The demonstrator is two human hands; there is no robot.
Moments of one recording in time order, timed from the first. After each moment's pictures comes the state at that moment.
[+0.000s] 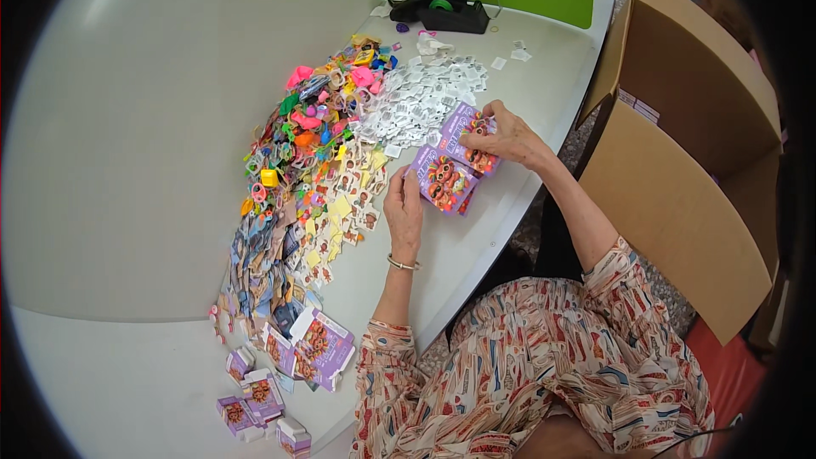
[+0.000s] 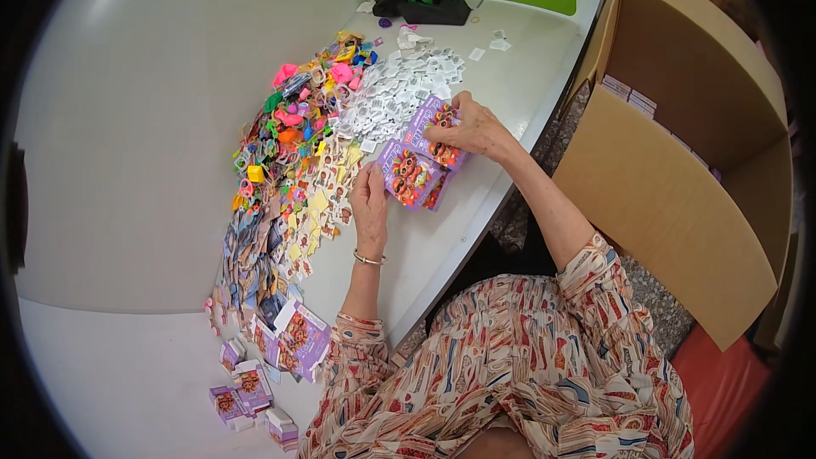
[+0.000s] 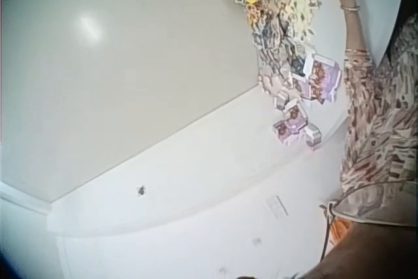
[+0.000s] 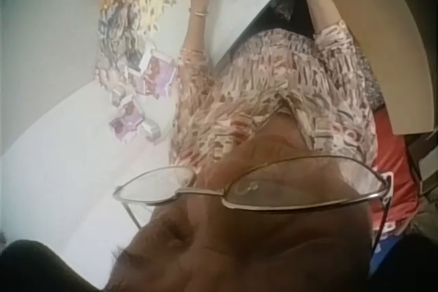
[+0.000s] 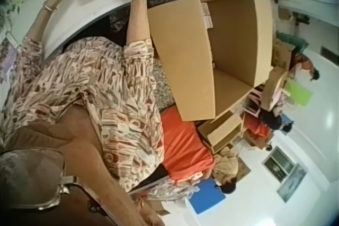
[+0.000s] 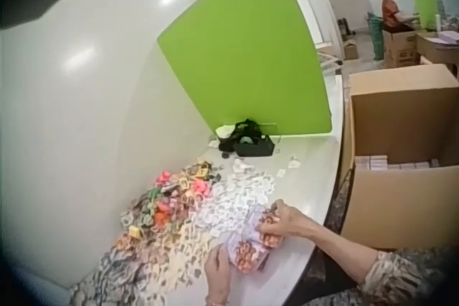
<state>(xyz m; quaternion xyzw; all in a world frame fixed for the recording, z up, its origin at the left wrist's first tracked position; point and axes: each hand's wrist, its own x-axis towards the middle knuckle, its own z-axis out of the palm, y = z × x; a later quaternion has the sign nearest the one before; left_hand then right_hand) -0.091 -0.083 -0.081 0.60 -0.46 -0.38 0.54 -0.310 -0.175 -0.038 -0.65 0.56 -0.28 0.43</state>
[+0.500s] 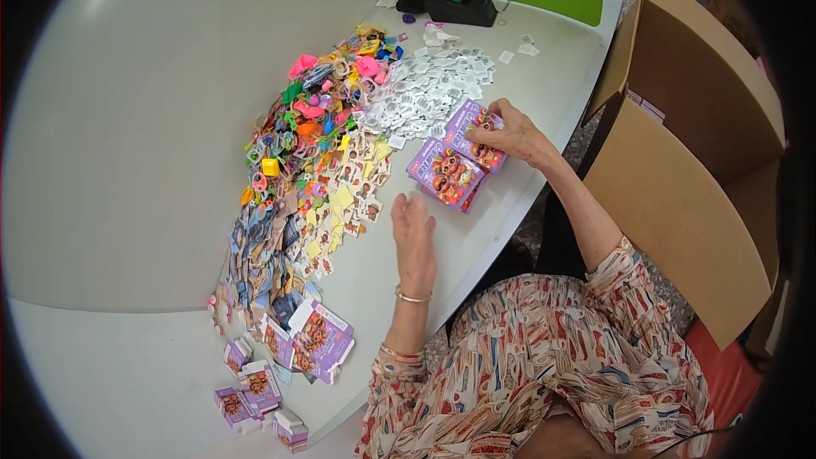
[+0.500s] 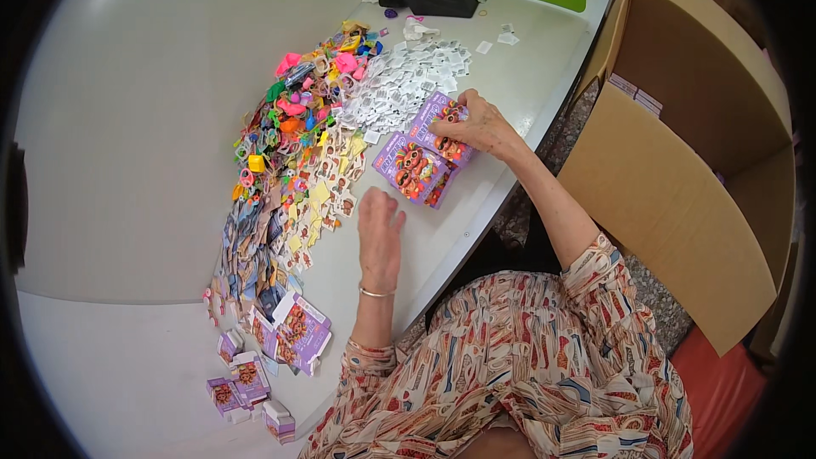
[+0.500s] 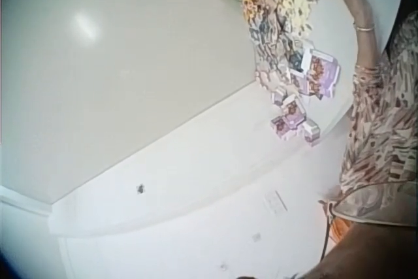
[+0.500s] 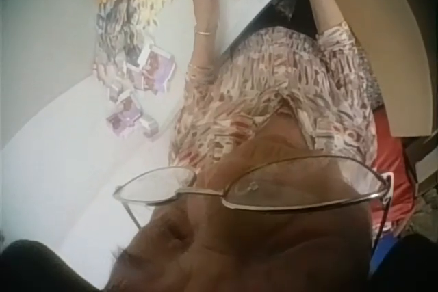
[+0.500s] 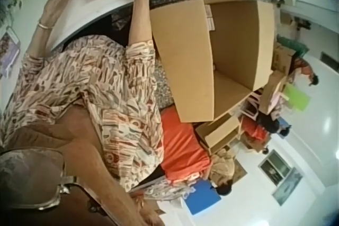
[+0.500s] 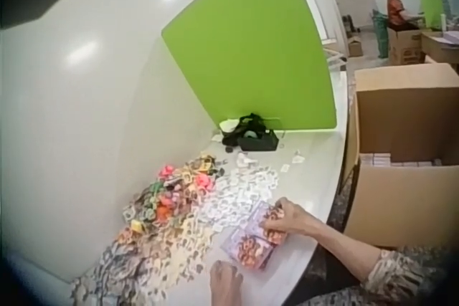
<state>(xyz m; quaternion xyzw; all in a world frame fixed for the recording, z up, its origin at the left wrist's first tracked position) -0.119 -0.027 -0.055 0.61 -0.22 -0.49 0.58 -0.308 -0.175 -0.048 -0.64 0.56 -0.28 0.46</state>
